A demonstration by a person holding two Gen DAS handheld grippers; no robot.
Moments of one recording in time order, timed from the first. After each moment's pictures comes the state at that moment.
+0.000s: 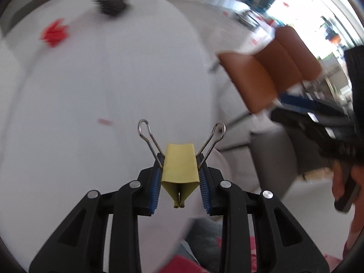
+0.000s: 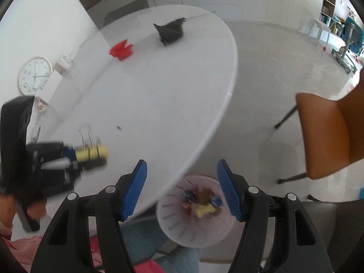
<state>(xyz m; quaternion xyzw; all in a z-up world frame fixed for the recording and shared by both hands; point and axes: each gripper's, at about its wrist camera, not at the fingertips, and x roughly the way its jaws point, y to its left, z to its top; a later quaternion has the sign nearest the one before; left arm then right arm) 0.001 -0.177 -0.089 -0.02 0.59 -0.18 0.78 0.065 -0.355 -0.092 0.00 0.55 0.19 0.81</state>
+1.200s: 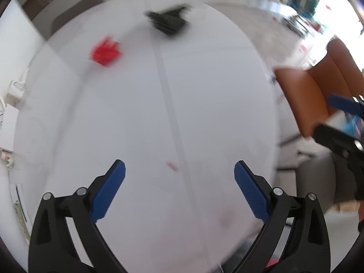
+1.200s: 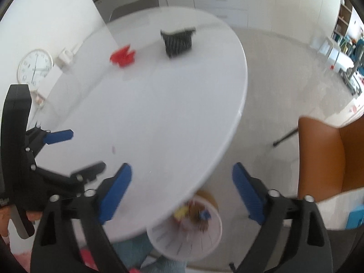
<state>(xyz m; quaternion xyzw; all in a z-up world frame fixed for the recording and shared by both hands) 0.113 -0.132 -0.076 0.03 0.58 0.01 0.81 0.144 -0.316 -0.077 -0.05 0.53 0.22 0.82</state>
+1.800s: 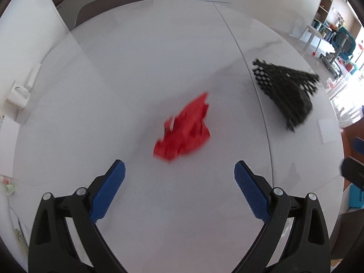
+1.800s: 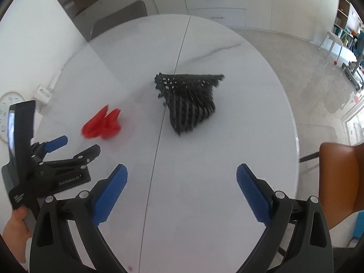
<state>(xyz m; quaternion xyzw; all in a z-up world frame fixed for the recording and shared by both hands) 0.310 0.029 -0.123 -0.03 0.56 0.09 0.82 0.348 -0.186 -0.115 -0.01 0.55 0.19 0.81</state>
